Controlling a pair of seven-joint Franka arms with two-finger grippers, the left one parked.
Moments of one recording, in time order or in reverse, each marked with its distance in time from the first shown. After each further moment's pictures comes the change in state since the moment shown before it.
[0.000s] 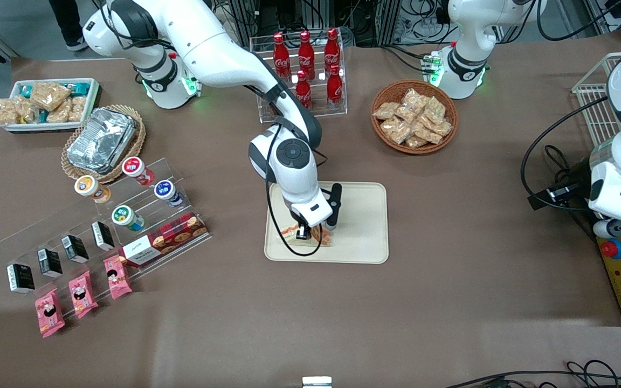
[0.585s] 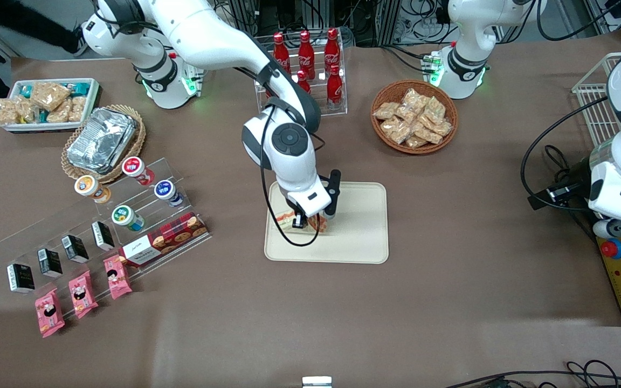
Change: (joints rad) arm 0.003 -0.077 0.002 -0.001 0.003 -0.129 -0.001
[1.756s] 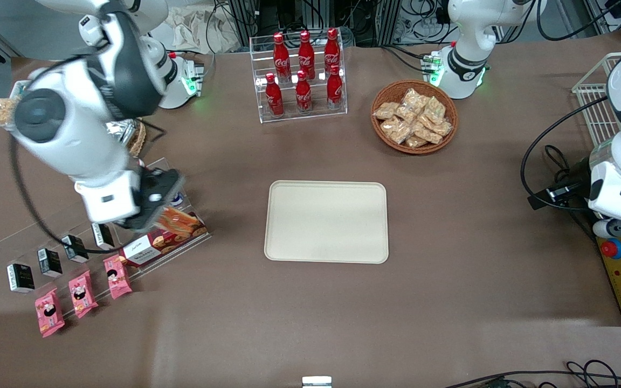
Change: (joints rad) arm -0.217 -0.429 -0.138 -0.075 -0.043 -0.424 -0.102
